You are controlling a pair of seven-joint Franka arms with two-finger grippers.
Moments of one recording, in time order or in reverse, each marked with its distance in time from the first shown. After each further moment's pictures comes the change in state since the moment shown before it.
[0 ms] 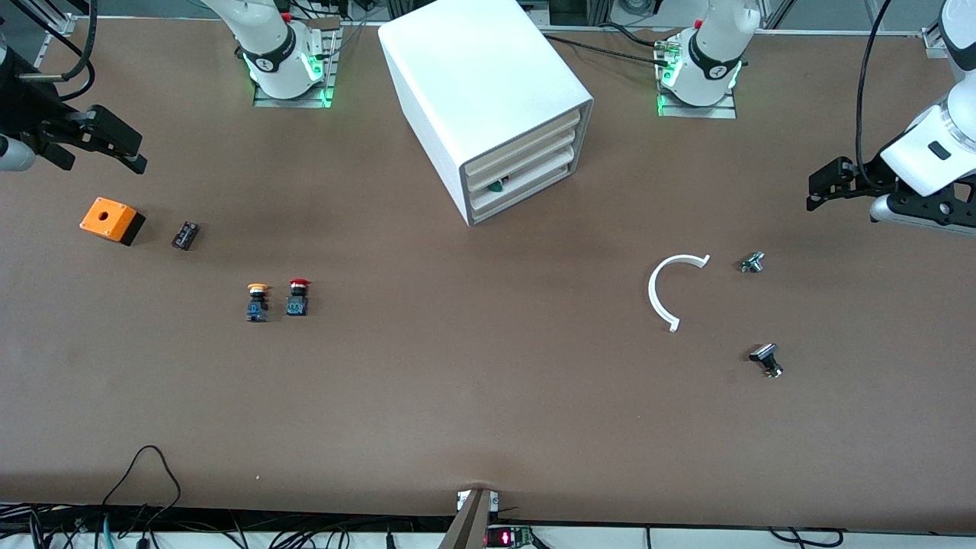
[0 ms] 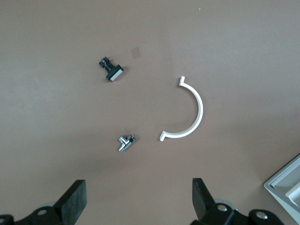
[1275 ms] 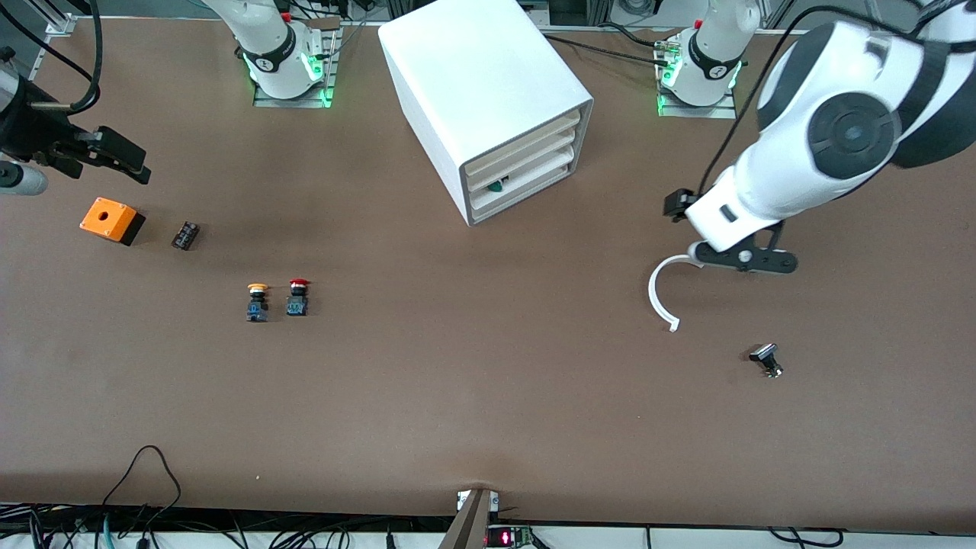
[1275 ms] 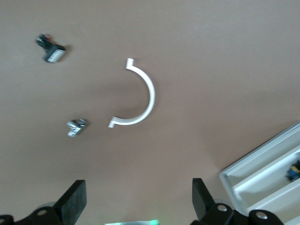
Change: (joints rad) left arm 0.078 0.277 -0.418 0.293 0.123 -0.225 -0.339; right arm -0.020 -0.002 0.007 -0.059 0.000 0.000 -0.001
